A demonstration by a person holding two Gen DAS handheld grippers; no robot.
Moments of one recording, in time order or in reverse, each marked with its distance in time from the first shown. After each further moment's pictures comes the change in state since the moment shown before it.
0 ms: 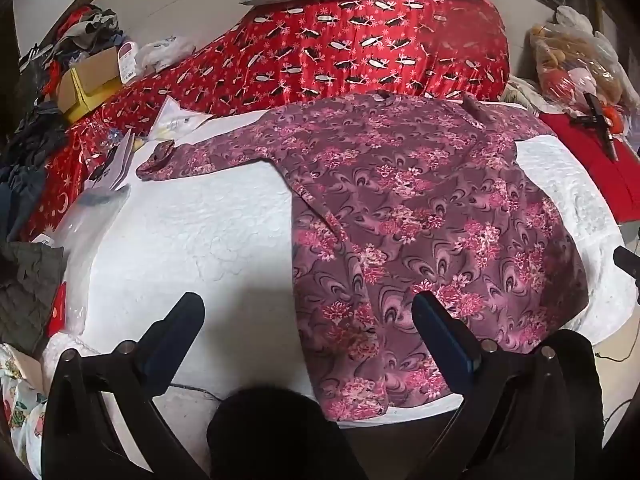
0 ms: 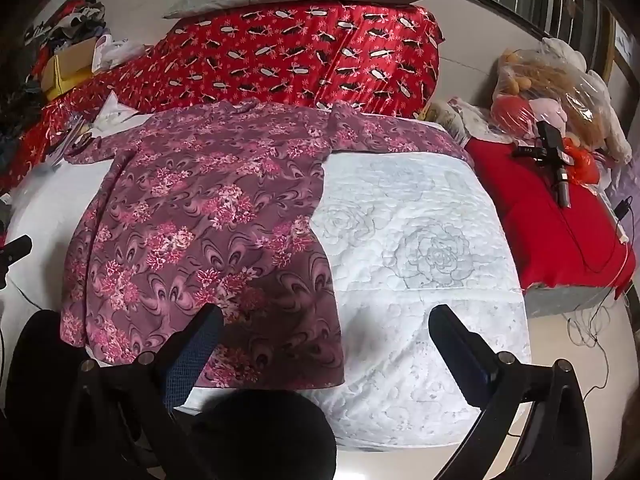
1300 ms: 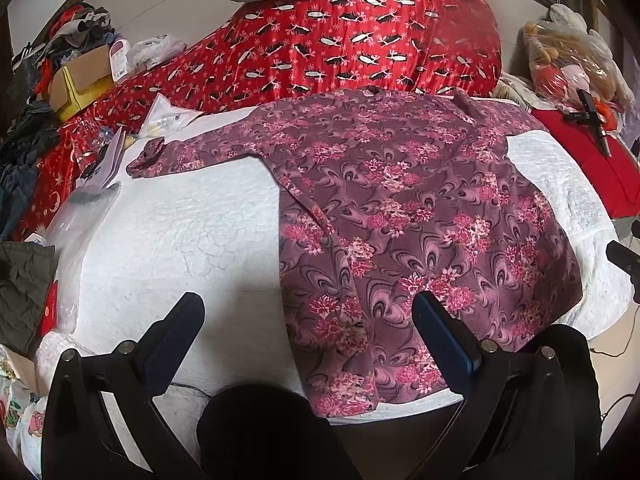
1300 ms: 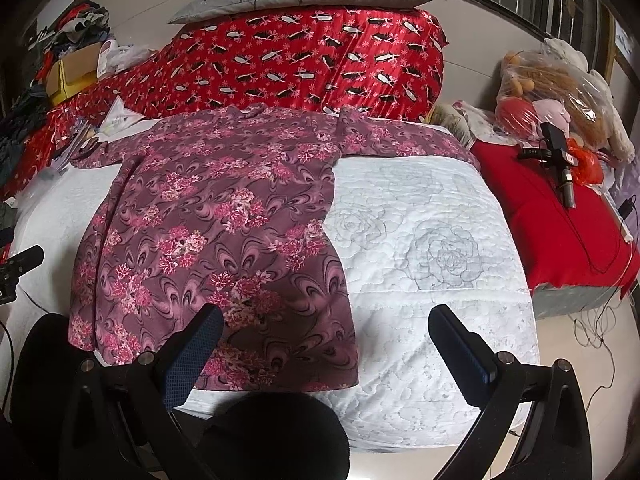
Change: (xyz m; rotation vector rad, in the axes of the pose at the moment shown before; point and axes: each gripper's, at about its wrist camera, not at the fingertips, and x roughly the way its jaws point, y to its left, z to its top) left arm 0.001 -0.005 -0.005 0.007 0.009 -0.032; right arm -0.004 0.007 0.000 -0.007 -0.046 -0.002
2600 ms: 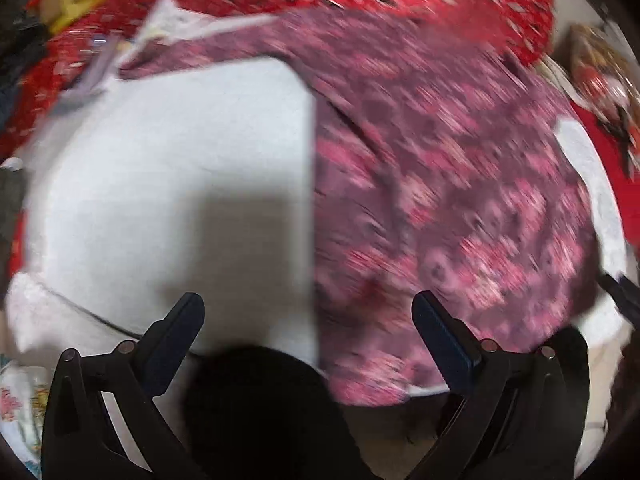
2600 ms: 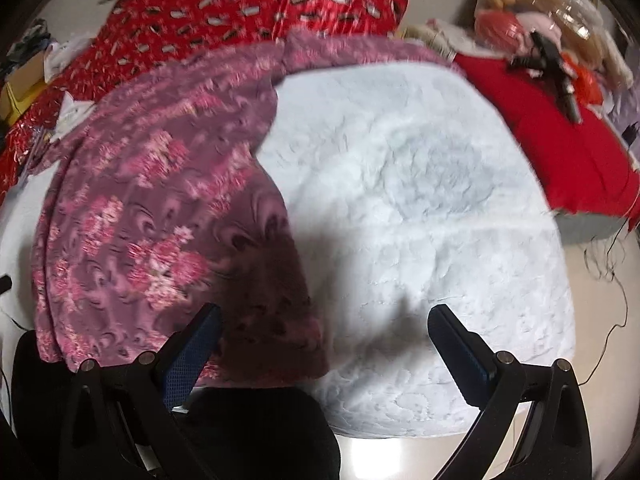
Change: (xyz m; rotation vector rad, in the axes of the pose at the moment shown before) left arm 0.073 0.029 -0.017 -0.112 0.312 -0.081; right arm 0.080 -0.041 -0.029 0.140 0.280 -0.017
